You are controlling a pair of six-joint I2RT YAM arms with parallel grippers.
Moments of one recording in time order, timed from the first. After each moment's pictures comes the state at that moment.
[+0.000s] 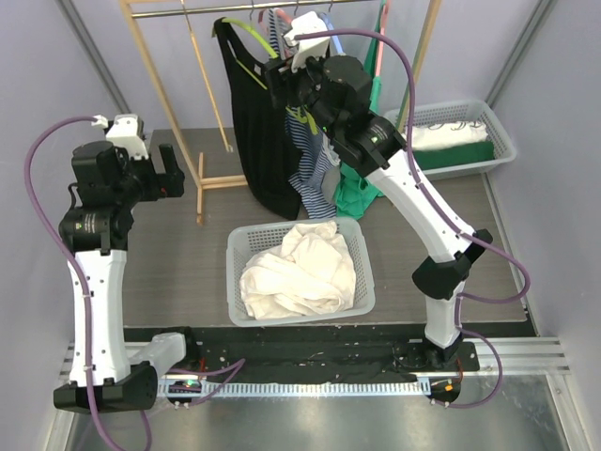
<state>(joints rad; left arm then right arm) 0.08 1.07 1.50 -0.85 0.12 -0.02 0.78 1.92 2.40 -0.34 0.27 -0.18</state>
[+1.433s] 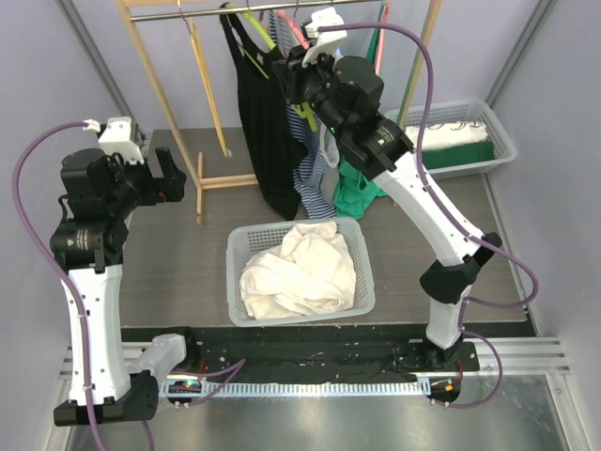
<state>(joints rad) 0.08 1.01 1.52 -0.87 0.18 -0.06 0.77 1.89 2.34 -0.23 0.21 0.00</state>
